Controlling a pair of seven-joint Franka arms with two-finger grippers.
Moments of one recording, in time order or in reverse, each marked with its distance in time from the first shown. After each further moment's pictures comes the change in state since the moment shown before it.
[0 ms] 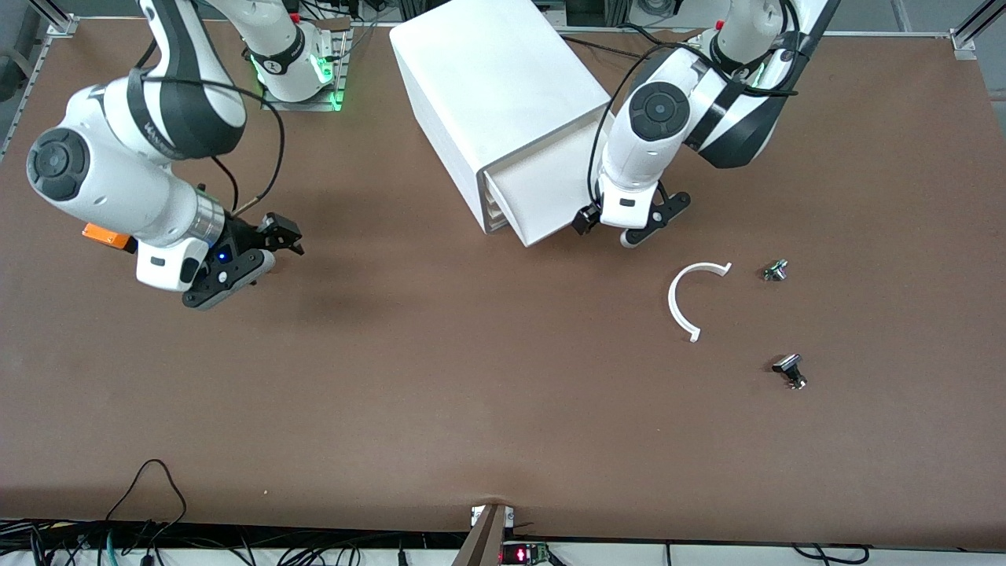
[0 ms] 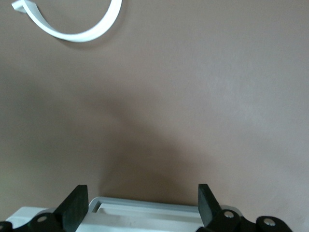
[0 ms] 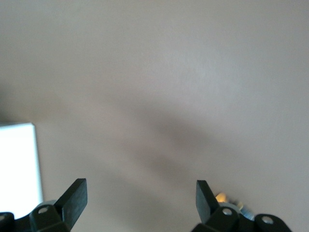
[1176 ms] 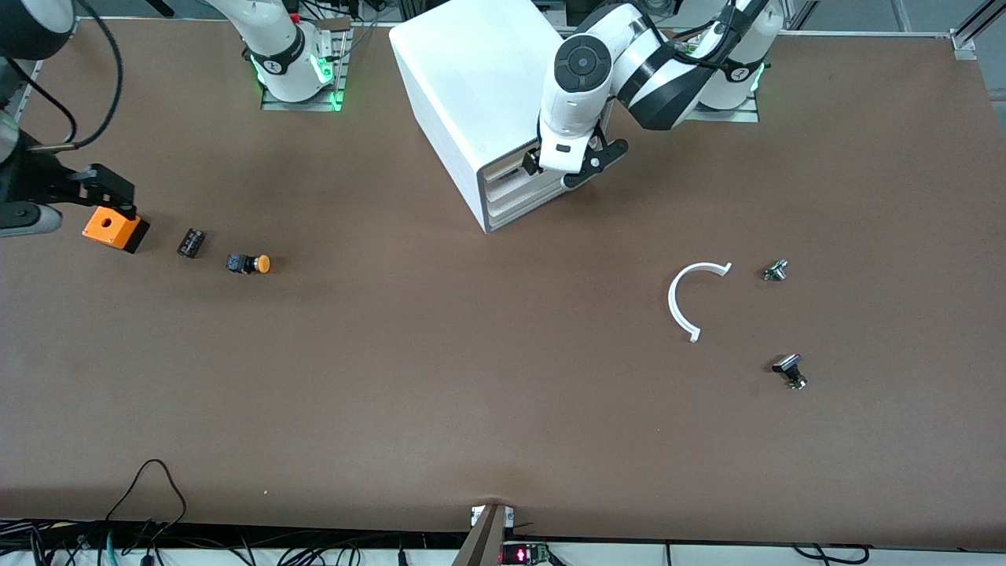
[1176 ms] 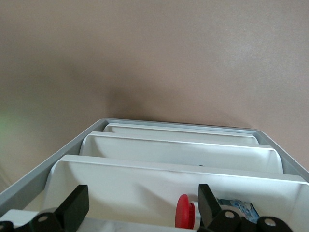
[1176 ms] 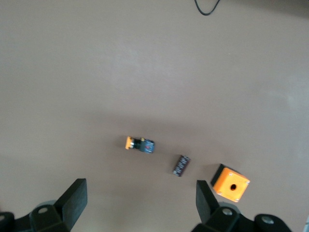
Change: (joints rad) left arm 0.002 -0.005 -0.193 -0.025 -0.092 -0.077 -0.128; right arm -0.002 -0.123 -0.254 0.188 -0.219 -0.265 0.019
